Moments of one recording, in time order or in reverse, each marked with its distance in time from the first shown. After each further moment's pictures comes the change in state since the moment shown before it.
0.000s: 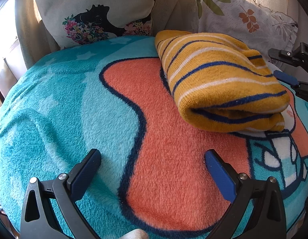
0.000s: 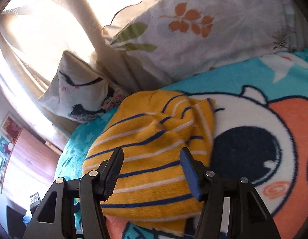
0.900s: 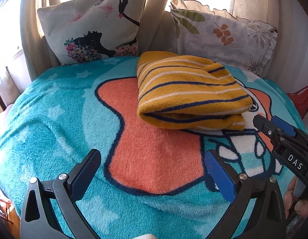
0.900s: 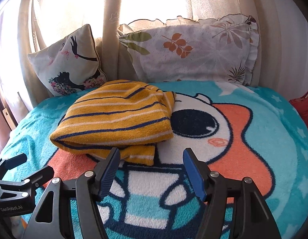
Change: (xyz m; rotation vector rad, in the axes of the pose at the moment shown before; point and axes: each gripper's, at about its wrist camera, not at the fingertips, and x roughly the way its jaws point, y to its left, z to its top) left arm -0.066 -0.034 -0.014 0.021 -0.078 -0.048; right arm -0.070 0.046 -0.105 -0.290 -0.116 -0.353
